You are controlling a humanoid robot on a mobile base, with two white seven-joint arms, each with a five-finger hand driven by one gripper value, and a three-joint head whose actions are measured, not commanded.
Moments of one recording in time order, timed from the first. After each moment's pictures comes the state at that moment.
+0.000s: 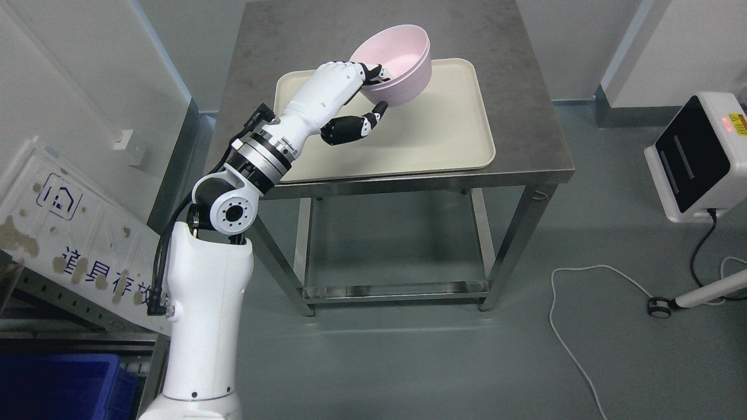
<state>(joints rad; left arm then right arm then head) -0.66 0.00 -0.05 -1.46 -0.74 -0.44 -0.50 0.05 0.00 0.00 -0.05 0.00 -0.19 0.00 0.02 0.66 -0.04</state>
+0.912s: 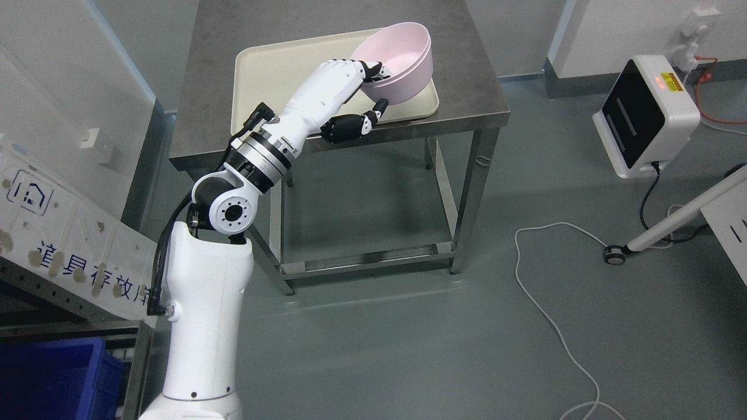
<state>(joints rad) -0.66 0.00 -0.05 -1.47 -0.73 -0.44 -0.50 0.05 0.00 0.00 -0.05 0.00 -0.19 0.00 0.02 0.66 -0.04</state>
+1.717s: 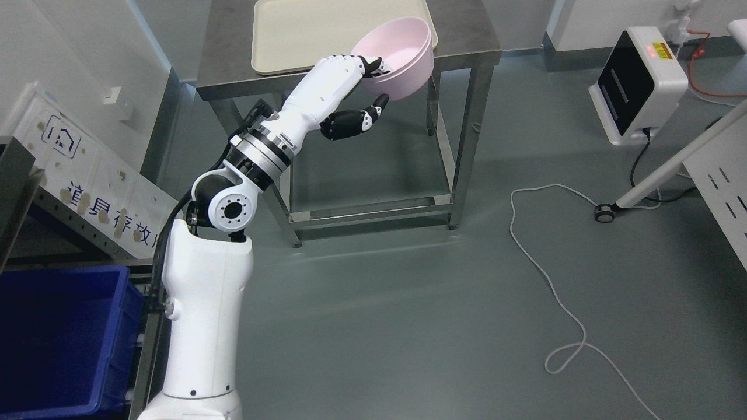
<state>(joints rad) -0.67 0.00 -0.06 -1.47 -0.71 -0.43 -0.50 0.05 0.00 0.00 -0.05 0.00 -0.19 0.00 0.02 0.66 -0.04</state>
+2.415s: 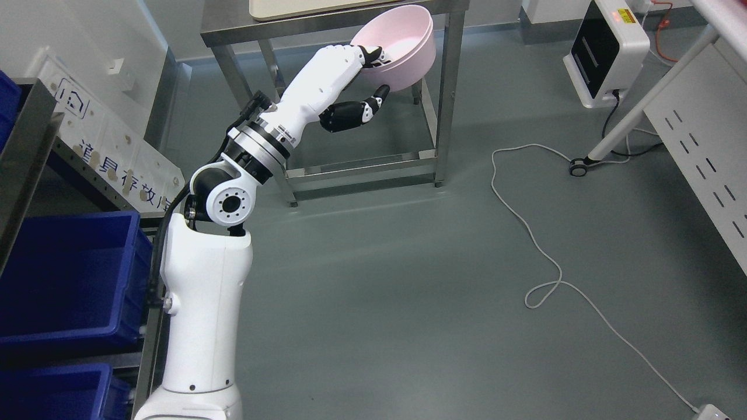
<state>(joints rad) -0.70 0.00 -0.06 -1.47 -0.70 -0.43 -0.49 0.05 0.00 0.00 -0.05 0.00 -0.19 0.01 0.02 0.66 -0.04</state>
